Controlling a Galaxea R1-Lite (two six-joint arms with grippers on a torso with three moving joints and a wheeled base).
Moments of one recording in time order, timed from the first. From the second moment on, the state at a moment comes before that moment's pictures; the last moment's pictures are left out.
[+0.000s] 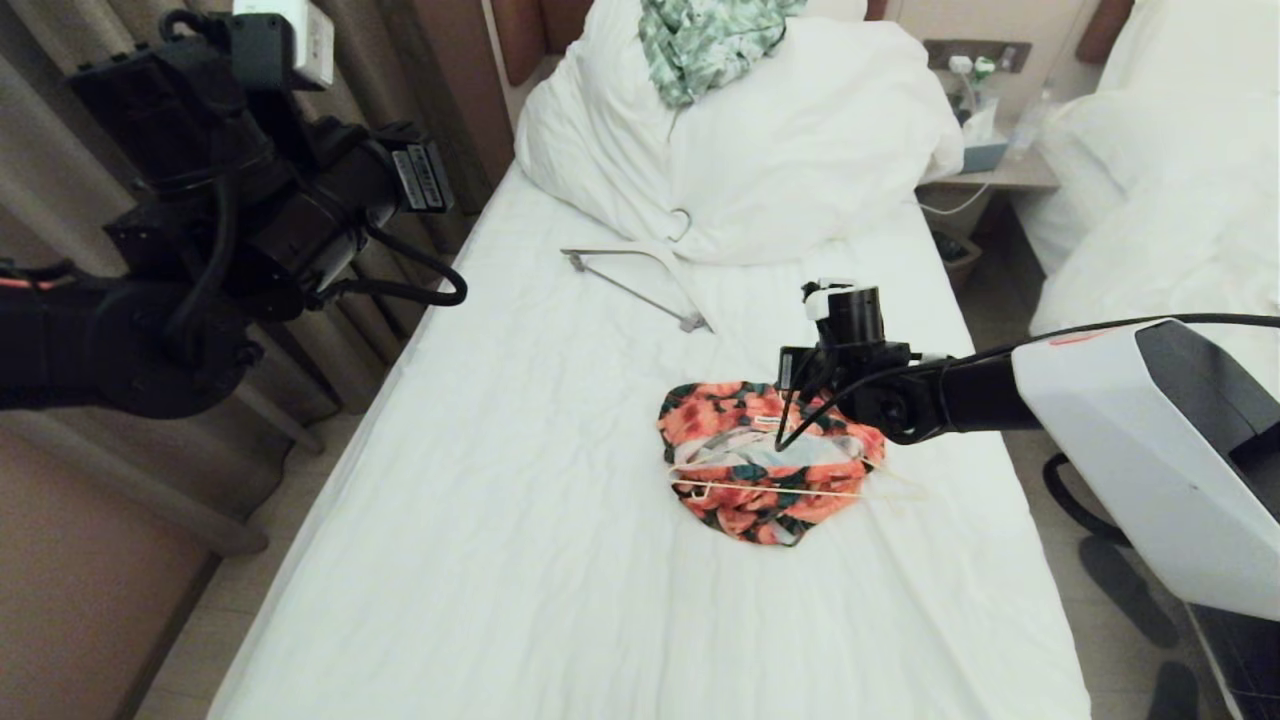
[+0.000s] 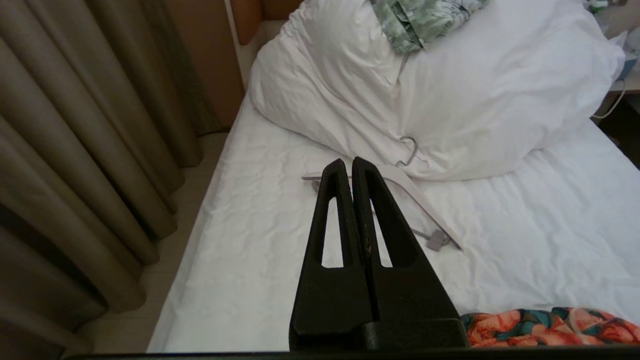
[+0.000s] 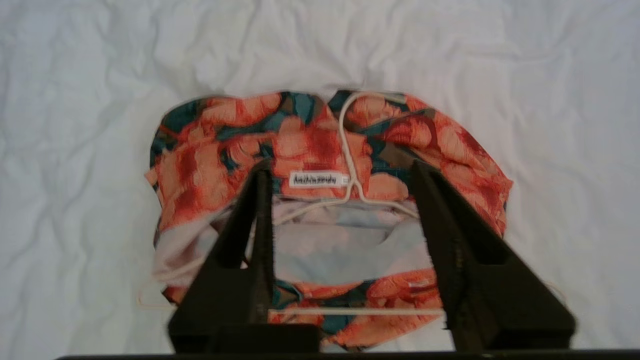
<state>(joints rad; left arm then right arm) -0.31 1.70 -1.23 -0.79 0.23 0.18 0.41 2.40 -1.83 -0.25 -0.39 0.20</state>
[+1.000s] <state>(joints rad) -0.27 1.04 -0.75 -0.54 0.21 0.11 0.36 1.53 -0.98 -0.24 -0.43 0.18</state>
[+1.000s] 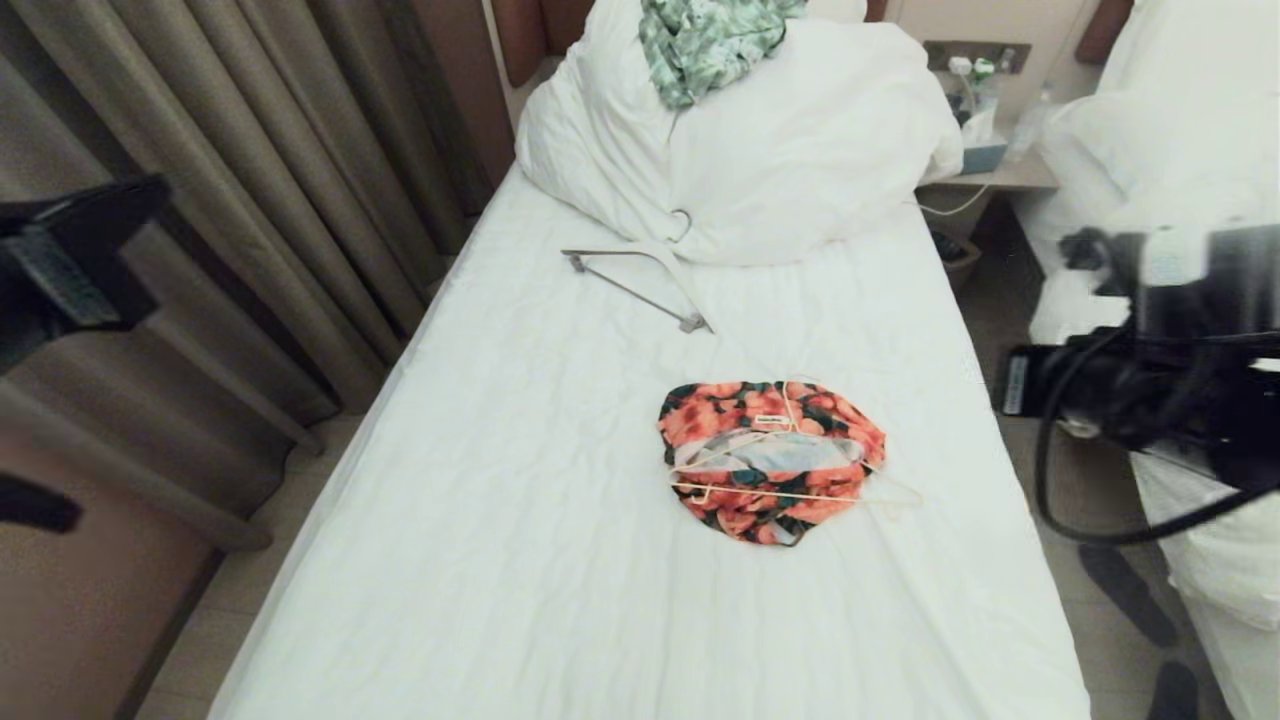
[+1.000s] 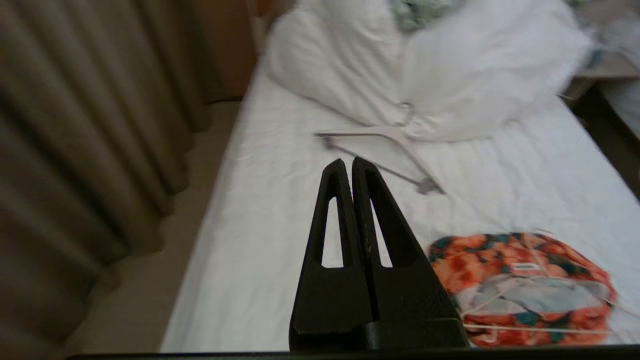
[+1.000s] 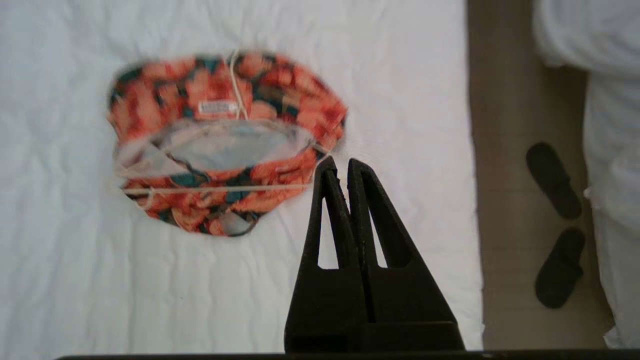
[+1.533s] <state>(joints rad) -0.05 0.46 -0.53 -0.19 0.21 -0.02 0.21 0.83 -0.74 -0.03 -0.45 0.19</state>
